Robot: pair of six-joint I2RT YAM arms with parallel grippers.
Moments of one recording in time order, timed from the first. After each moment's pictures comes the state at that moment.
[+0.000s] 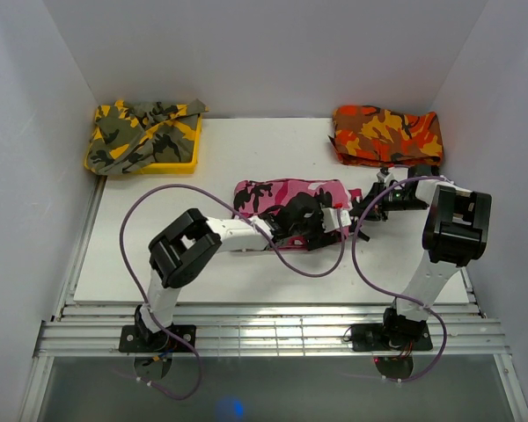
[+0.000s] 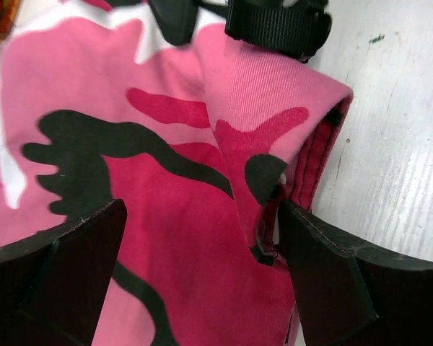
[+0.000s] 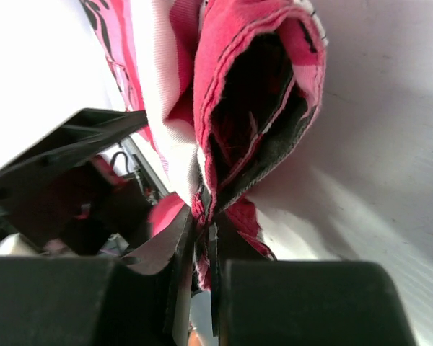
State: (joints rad) left arm -0.97 1.99 1.27 0.21 0.10 0.50; right arm -0.20 1.90 1.15 -0.68 -1.06 0.03
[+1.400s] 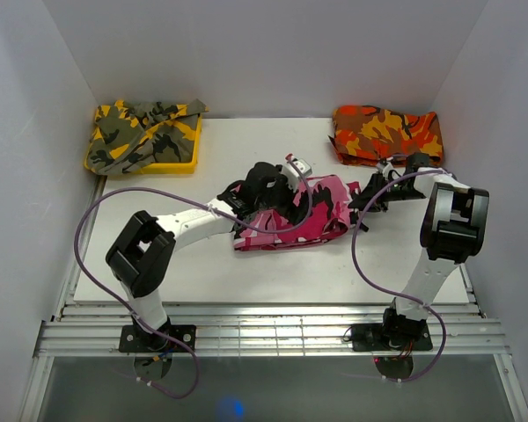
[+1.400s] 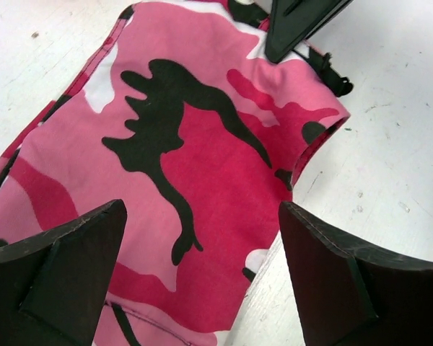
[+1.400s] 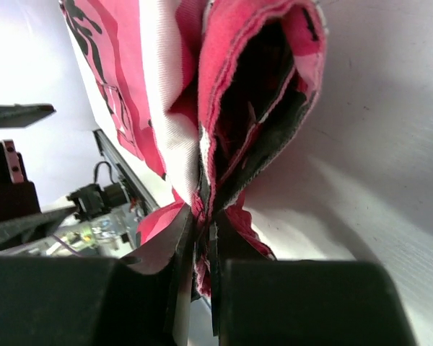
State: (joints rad) left arm -0.78 1.76 1.19 0.13 0.25 -0.01; right arm -0.18 1.92 1.26 -0.71 -0.99 0.04
